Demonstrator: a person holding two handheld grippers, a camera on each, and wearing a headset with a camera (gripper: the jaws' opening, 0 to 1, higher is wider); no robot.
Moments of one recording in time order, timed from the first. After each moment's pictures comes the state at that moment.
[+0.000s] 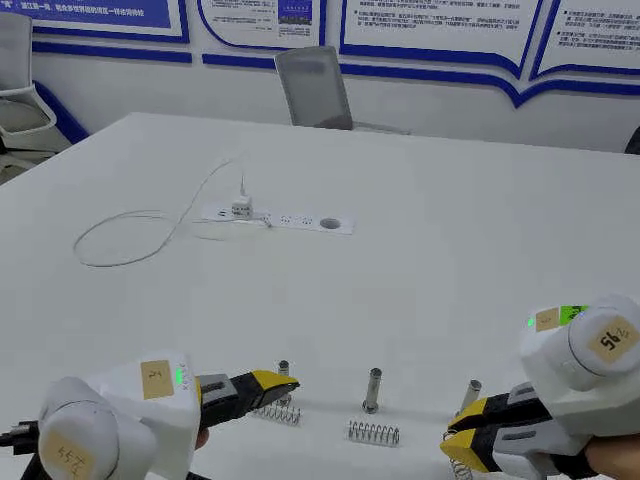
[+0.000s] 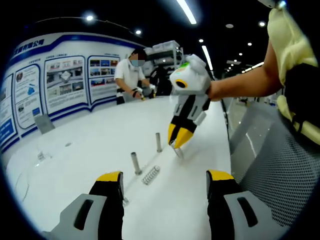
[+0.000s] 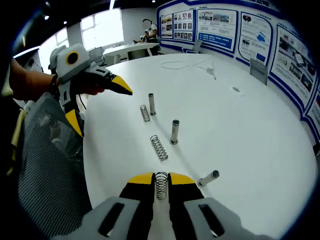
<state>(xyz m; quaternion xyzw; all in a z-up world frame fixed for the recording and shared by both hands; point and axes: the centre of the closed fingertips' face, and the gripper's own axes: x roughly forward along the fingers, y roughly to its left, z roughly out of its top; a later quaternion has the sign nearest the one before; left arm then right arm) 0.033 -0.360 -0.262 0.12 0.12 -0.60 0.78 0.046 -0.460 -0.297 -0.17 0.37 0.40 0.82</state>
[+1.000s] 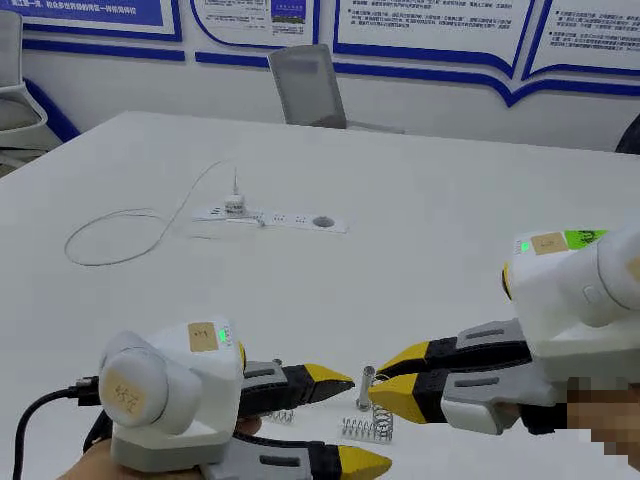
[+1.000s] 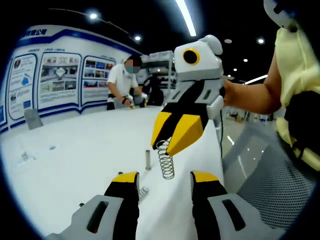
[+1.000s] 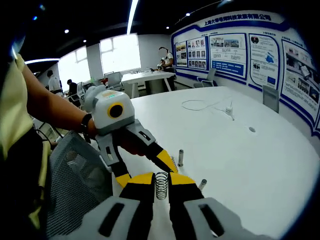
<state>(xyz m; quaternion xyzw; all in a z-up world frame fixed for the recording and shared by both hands) 0.035 -0.396 -0.245 0.05 0.12 -0.64 0.76 0.041 -0.380 -0.214 -0.11 0.26 0.48 0.83</state>
